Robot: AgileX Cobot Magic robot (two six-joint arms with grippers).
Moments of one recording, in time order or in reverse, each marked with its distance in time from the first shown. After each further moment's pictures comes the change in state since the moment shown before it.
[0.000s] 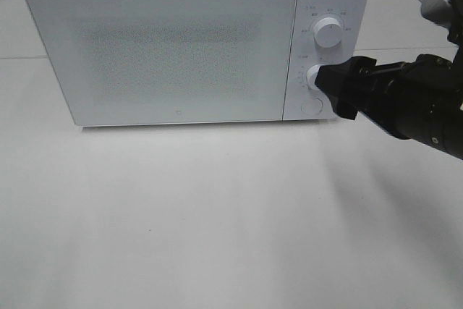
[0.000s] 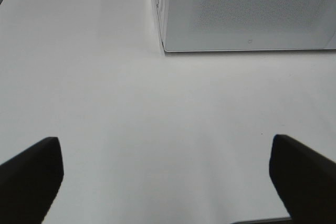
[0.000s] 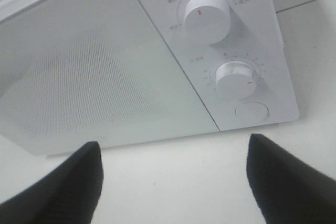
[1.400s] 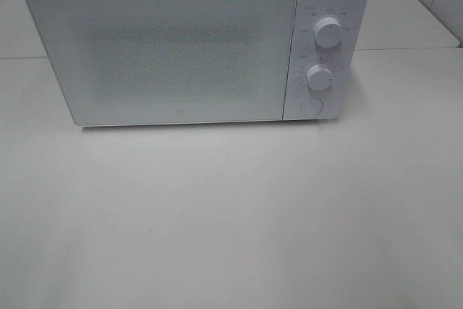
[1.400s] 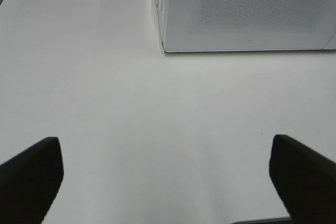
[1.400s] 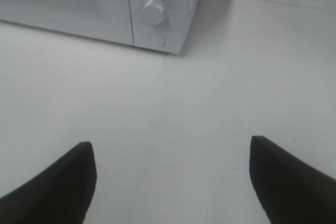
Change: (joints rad) left arm 0.000 0.000 0.000 0.000 0.000 0.000; right arm -0.298 -0.989 -0.182 -0.567 1.399 -0.022
